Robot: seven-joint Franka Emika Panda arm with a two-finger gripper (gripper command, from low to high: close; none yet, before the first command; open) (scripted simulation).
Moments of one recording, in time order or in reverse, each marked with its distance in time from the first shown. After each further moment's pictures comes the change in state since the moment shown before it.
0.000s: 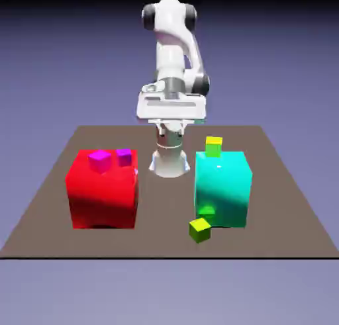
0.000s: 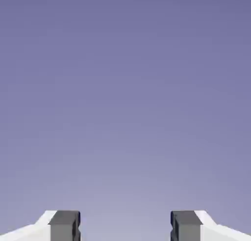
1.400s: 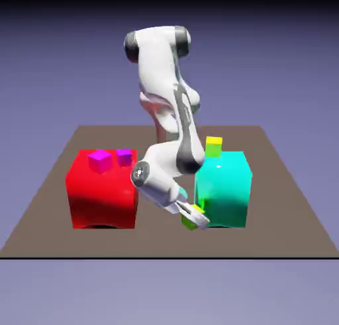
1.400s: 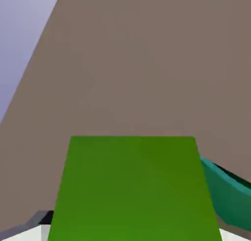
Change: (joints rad) arm -0.297 0.845 0.325 0.632 0.433 -1.007 0.502
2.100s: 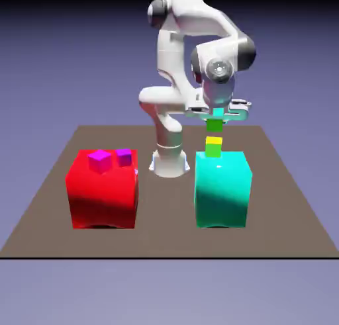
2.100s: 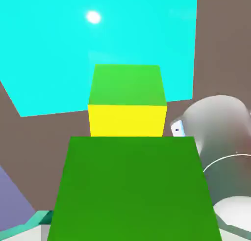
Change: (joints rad) arm 0.218 -0.593 0.028 -0.189 -0.107 -0.608 -0.174
